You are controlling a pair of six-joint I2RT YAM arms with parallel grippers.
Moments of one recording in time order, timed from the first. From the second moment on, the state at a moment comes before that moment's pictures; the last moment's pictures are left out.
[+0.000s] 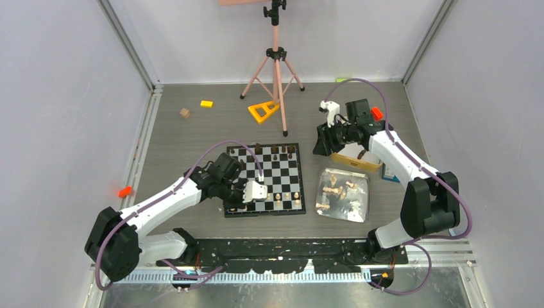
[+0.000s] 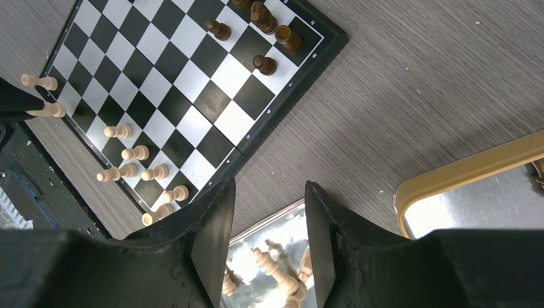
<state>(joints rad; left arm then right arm) -0.67 1.16 0.72 -0.68 0.47 0.82 0.23 1.49 1.12 -0.53 -0.57 -0.20</state>
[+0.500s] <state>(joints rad) -0.64 1.16 0.69 -0.68 0.44 0.82 0.23 1.49 1.12 -0.53 -0.57 -0.21</state>
